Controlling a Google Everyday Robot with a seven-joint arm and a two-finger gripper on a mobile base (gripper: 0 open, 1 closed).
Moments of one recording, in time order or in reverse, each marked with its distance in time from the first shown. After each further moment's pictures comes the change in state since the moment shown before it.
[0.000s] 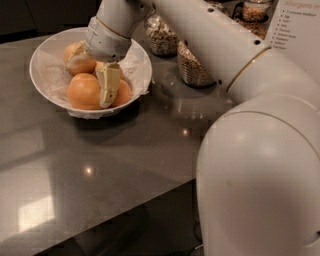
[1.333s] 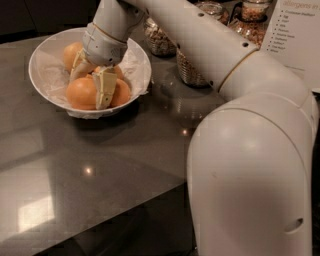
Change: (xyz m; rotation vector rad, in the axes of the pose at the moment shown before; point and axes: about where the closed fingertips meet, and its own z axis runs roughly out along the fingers) arm 0.002 -0.003 0.015 -0.036 -0.018 0.004
